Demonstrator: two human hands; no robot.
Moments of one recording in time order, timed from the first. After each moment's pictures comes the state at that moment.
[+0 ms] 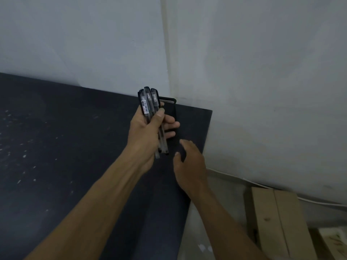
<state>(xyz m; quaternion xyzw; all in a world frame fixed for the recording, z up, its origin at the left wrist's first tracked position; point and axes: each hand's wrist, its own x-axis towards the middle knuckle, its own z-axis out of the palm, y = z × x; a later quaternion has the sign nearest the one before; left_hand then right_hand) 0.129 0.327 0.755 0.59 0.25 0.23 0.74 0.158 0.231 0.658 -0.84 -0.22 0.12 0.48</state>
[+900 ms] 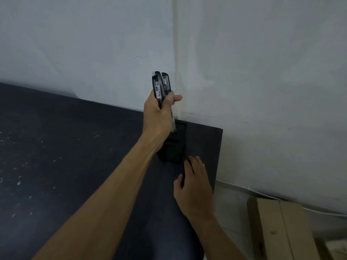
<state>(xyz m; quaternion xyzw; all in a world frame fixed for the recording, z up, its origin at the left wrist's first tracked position) 0.230 0.401 0.763 0.72 0.23 0.30 0.59 0.175 0.273 0.626 -0.93 -0.24 -0.04 0.28</state>
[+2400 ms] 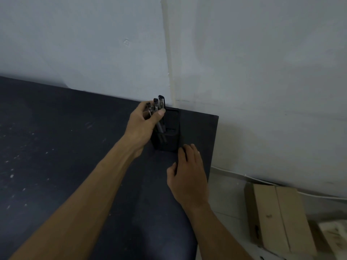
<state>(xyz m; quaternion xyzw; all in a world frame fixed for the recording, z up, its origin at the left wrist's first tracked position) 0.196 0.416 0.727 0.71 0.30 0.15 0.62 0.175 0.274 0.625 -0.93 -0.25 -0.05 0.27</state>
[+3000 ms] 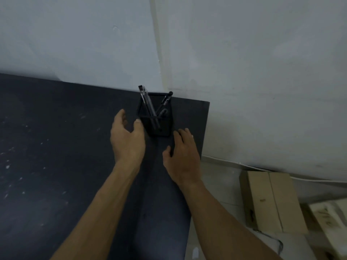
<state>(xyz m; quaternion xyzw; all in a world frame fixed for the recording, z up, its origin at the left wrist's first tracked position) 0.139 0.368 0.712 0.71 0.42 0.28 0.49 0.175 0.271 0.624 -0.91 -0.23 -0.07 0.35</state>
